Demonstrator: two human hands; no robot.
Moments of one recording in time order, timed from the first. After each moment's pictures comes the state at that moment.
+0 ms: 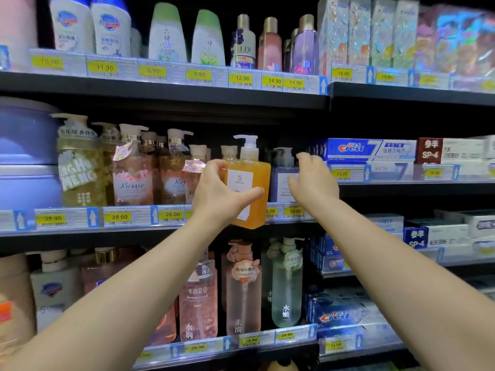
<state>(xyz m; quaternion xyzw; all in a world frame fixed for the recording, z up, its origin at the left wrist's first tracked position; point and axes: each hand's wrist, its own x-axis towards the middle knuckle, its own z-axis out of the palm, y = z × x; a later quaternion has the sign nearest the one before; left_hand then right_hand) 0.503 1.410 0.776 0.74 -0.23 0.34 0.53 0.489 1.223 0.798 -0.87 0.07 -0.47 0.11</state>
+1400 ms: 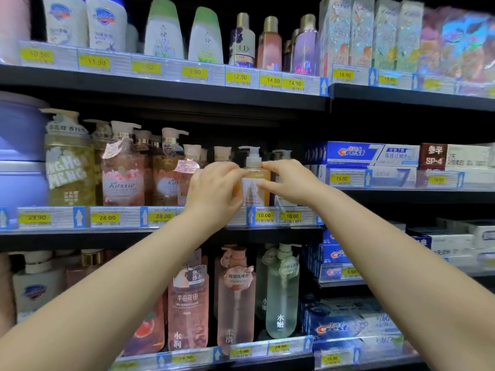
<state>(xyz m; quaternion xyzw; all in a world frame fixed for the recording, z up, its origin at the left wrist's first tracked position) 0.518 1.410 0.783 0.79 -0.30 0.51 0.14 0.516 1.220 0.819 -0.92 -0.13 -0.35 0.10</state>
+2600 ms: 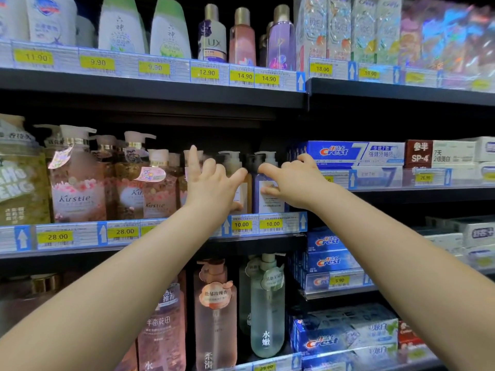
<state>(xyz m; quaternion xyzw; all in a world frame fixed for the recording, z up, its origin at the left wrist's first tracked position) 0.548 1.354 0.803 0.85 -0.17 0.48 -0.15 0.510 1.182 0.829 -0.92 -0.03 -0.34 -0.18</state>
